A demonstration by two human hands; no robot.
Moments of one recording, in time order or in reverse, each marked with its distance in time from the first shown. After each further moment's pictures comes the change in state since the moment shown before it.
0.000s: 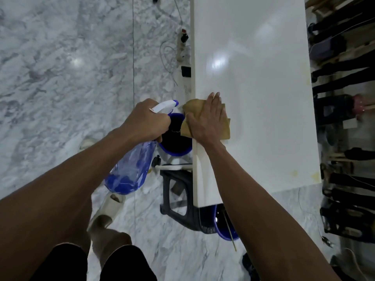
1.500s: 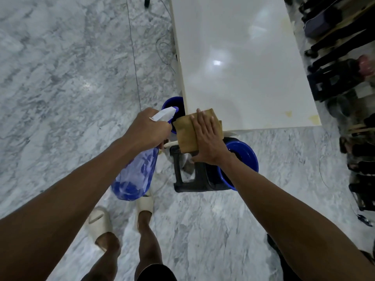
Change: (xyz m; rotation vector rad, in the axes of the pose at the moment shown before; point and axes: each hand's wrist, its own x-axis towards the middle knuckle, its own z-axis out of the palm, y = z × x) left_hand -0.192 -0.085 0.083 0.113 0.025 0.098; right_hand -0.232 0.126 0.041 -0.171 -0.054 -0.594
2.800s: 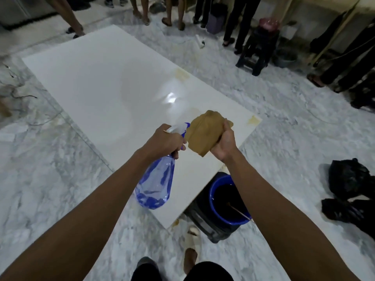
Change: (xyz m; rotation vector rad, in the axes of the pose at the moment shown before) left_hand 0.093 0.334 0.154 0.479 -0.398 0.181; right_hand -0.031 0.219 -0.194 2.538 1.046 0.806
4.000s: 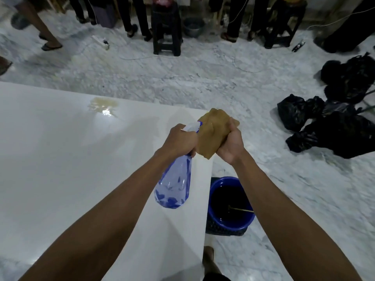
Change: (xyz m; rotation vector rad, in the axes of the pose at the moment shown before) left_hand 0.176 0.128 0.108 0.311 -0.467 0.156; right_hand 0.068 -0.091 -0.082 0.235 0.358 -0.290
